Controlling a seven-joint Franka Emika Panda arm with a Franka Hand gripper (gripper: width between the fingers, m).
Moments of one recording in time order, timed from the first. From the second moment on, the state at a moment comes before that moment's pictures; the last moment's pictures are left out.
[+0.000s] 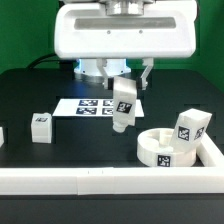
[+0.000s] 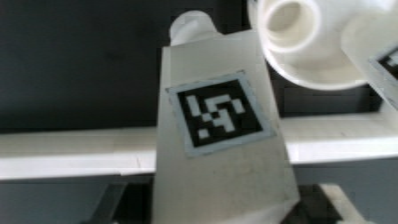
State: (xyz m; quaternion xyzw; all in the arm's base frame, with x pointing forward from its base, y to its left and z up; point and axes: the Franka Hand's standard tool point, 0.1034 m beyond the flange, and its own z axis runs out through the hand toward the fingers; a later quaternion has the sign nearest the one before) arm 0.590 0.011 0.130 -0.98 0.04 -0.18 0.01
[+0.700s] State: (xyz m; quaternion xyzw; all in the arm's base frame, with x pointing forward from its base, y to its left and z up) arm 0.586 0.034 0.128 -0.97 0.05 -0.23 0.02
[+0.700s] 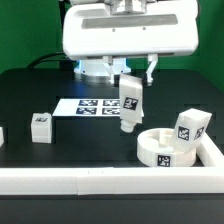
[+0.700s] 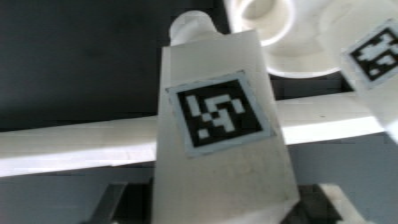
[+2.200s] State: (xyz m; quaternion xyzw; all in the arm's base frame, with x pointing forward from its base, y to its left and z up) arm 0.577 0.060 0.098 -0.97 0.04 -0.23 0.02
